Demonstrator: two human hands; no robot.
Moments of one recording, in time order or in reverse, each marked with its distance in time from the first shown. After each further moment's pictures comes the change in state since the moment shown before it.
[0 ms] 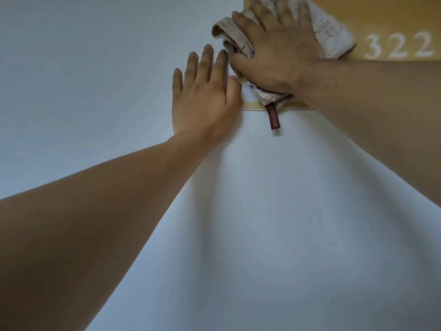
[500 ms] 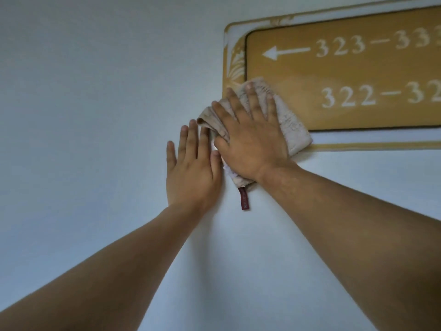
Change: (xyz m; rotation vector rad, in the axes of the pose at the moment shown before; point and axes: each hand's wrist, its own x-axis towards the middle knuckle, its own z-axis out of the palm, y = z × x) left_hand -0.051 0.005 -0.008 0.121 -0.124 -0.019; right_hand -0.062 -0.034 -0.005 0.036 -0.036 0.051
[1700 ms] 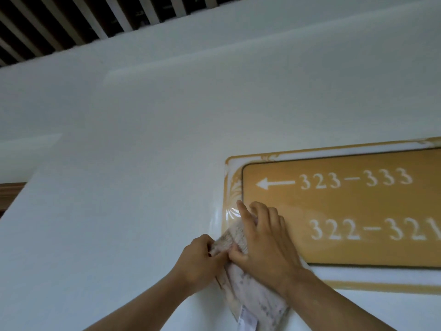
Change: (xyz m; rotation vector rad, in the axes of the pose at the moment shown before) left_hand 0.080 0.018 -0.069 -0.585 -0.387 -0.300; right_hand 0.028 0.049 -0.022 0.238 0.135 0.018
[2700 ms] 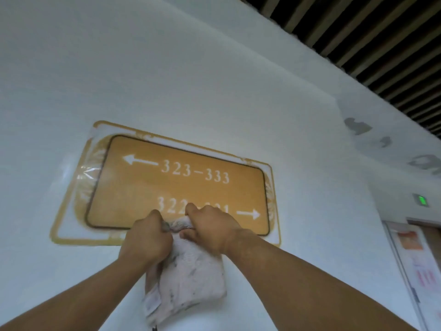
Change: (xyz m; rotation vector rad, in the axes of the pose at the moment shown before) left_hand -0.055 0.132 0.113 -0.079 -0.055 0.174; right_hand -0.038 0.091 -0.183 -0.279 -0.731 0.103
